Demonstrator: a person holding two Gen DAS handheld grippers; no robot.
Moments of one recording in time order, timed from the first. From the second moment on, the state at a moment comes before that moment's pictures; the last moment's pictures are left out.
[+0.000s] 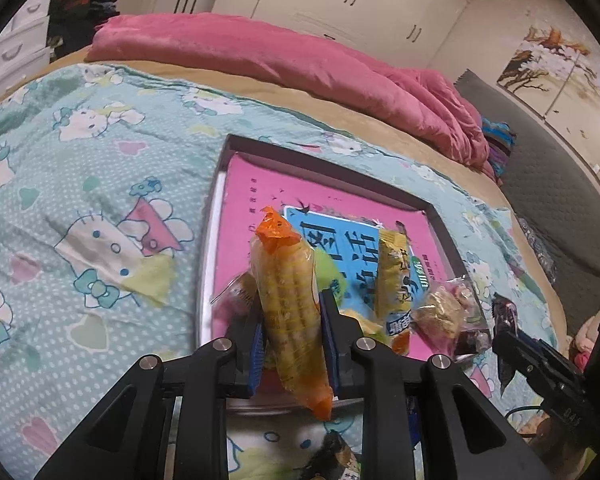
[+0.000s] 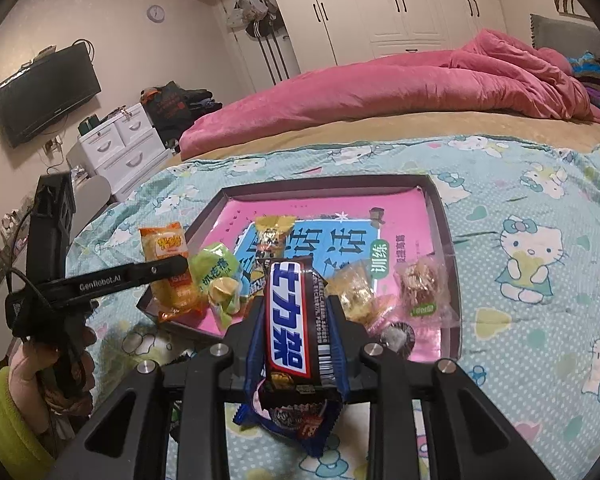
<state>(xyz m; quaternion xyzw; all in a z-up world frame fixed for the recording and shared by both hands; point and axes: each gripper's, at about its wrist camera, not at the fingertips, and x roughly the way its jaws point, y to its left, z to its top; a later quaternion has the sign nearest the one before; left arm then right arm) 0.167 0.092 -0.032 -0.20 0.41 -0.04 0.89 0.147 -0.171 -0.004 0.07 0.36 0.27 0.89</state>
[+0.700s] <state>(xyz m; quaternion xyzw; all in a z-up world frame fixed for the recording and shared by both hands) 0.168 0.087 -0.036 -0.20 0.42 -0.04 0.88 0.185 -0.131 -0.010 0.06 0.37 0.27 0.89</state>
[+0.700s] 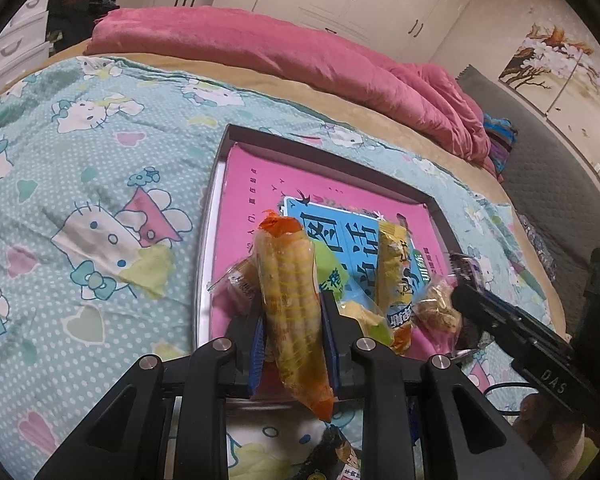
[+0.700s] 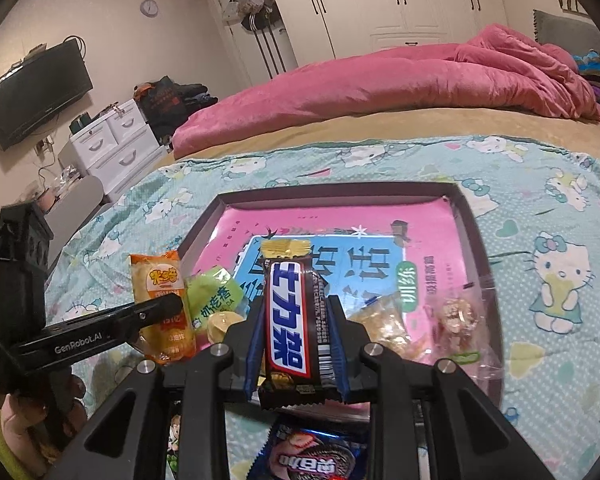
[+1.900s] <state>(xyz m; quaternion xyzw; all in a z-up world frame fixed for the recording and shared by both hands) 0.191 0.047 -0.048 -0.19 0.46 -0.07 0.87 0.196 -0.127 -0.025 0.06 0.39 0.25 0.89</state>
